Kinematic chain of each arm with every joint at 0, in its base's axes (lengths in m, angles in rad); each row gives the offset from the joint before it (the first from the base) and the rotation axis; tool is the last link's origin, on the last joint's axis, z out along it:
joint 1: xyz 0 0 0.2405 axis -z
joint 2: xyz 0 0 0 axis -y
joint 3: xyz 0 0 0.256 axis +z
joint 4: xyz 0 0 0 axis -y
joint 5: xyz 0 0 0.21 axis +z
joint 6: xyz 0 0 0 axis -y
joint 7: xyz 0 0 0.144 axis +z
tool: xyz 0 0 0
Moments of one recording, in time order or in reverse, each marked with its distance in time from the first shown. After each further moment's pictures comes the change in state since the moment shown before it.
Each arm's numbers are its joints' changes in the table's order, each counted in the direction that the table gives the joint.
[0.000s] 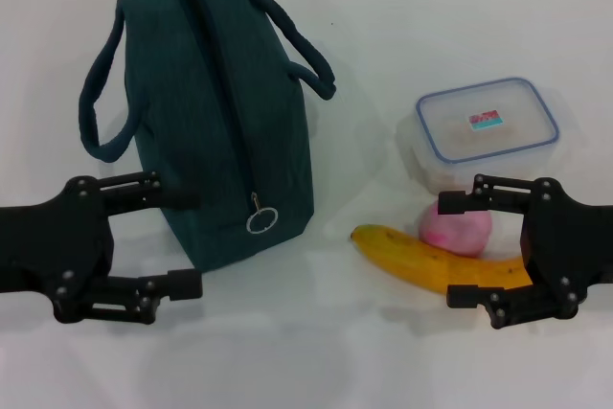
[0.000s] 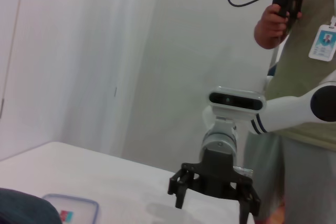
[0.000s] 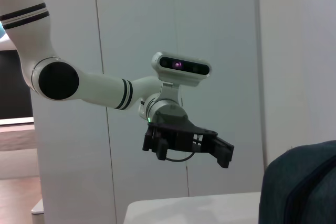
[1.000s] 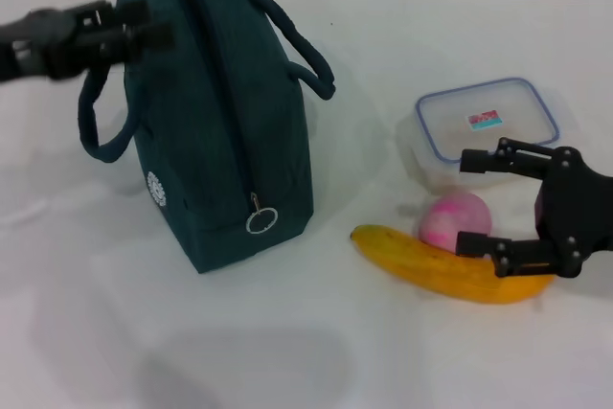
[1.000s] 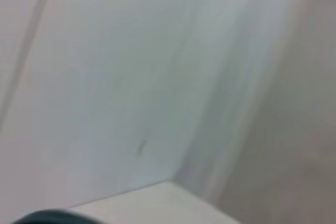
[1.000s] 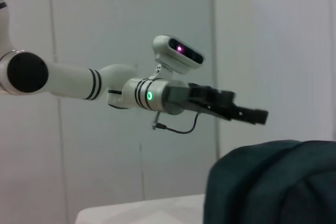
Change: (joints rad) left arm 0.174 -0.006 -0.215 -0.021 0.046 0.267 -0.419; right arm 0.016 0.003 0.067 -0.028 0.029 -0.067 -0.009
